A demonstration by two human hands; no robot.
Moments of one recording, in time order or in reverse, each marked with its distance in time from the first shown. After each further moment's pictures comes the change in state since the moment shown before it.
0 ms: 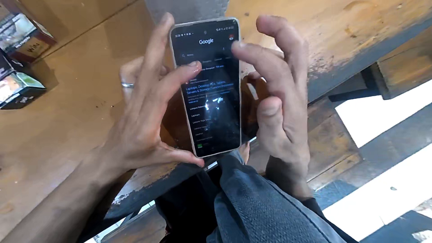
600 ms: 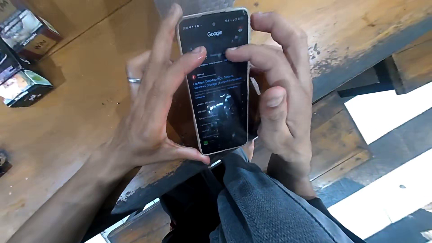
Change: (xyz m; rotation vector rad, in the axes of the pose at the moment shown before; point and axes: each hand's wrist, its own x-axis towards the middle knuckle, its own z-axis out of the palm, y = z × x) left_hand -0.001 -0.001 -0.001 -0.039 -0.004 0.013; right_hand 0.001 -0.004 0.011 0.056 -0.003 0.039
